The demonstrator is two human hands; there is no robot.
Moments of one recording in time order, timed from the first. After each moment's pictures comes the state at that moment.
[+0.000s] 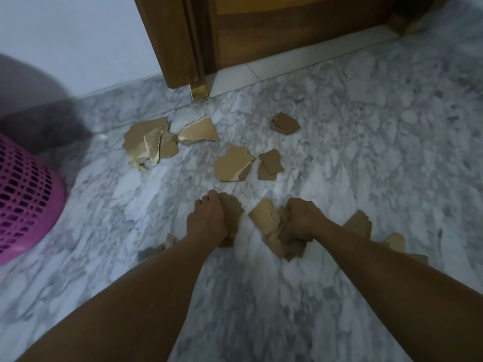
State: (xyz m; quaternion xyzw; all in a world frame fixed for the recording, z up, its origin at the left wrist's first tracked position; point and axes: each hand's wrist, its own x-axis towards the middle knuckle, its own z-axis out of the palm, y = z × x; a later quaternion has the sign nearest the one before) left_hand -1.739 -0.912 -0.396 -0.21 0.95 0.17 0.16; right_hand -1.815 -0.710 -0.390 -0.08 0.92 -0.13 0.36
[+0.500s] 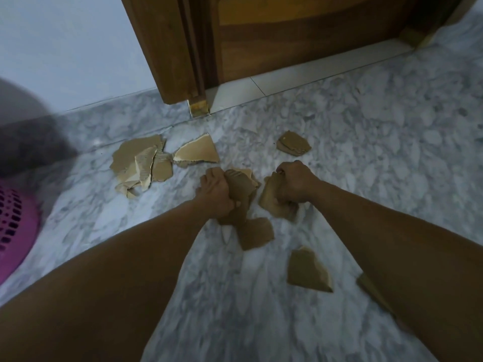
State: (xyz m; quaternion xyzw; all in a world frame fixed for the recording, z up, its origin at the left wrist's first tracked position) left_hand -1.865 -0.951 -0.397 -0.17 0.95 0.22 0.15; right_hand -1.954 -0.773 -0.386 -0.17 0.94 -0.14 0.26
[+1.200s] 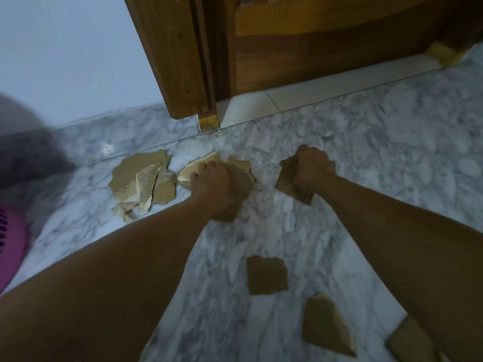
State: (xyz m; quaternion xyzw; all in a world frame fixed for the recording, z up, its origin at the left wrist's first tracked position) left_hand -1.938 -0.988 -0.400 -0.19 0.97 0.07 0.10; right_hand -2.036 -0.808 -0.386 -0.10 0.98 -0.11 0.12
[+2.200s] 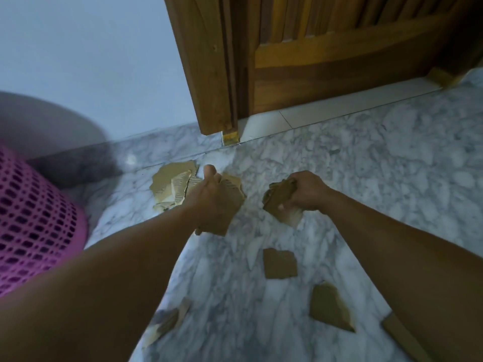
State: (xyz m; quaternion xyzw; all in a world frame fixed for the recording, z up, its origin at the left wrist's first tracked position) left_hand -1.862 -1.011 -0.333 -0.18 0.96 0.18 0.05; right_hand -1.978 -0.812 -0.347 -0.16 0.91 -0.25 0.28
